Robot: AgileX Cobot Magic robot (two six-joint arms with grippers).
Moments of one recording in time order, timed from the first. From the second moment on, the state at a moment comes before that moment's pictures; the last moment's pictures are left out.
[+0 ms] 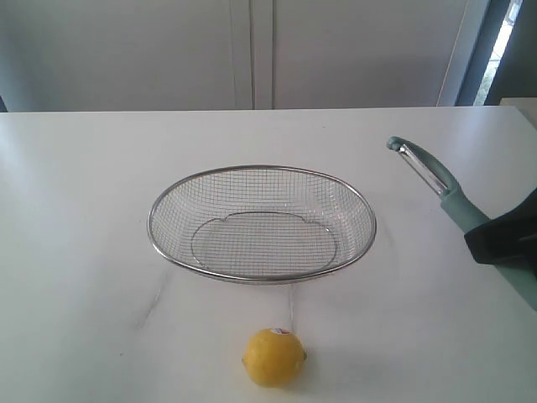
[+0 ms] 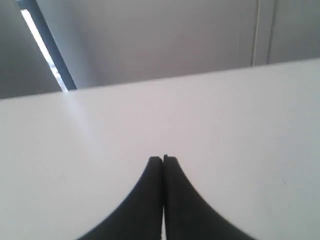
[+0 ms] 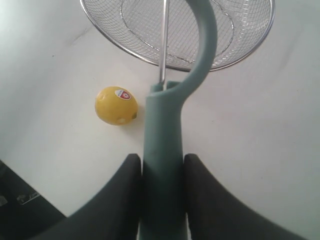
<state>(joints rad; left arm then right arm) -0.02 0.84 -0.46 1.63 0.03 -1.49 0.10 0.89 -0.90 0.49 1.17 -0.52</state>
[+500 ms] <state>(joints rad) -0.14 1.15 -0.58 0.60 0.52 -0.25 0.10 0.89 -0.90 0.49 1.17 -0.52</state>
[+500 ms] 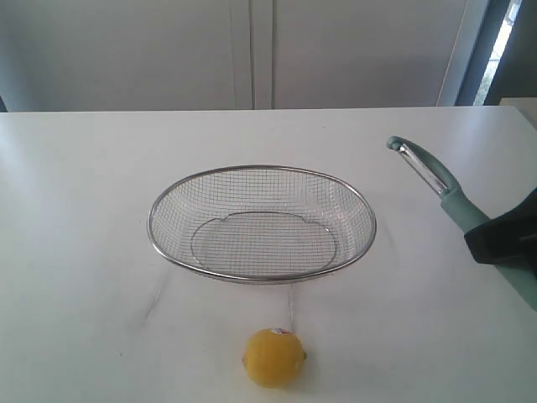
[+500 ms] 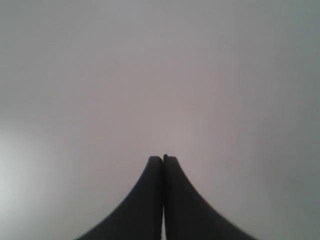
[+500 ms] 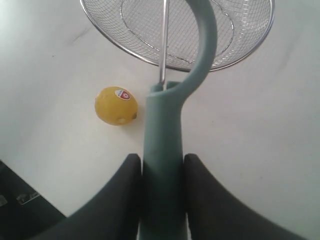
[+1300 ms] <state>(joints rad) -0.99 1.52 -0.99 -0.16 0.66 0.66 0.10 0.89 -0.90 0.49 1.15 -0.52</state>
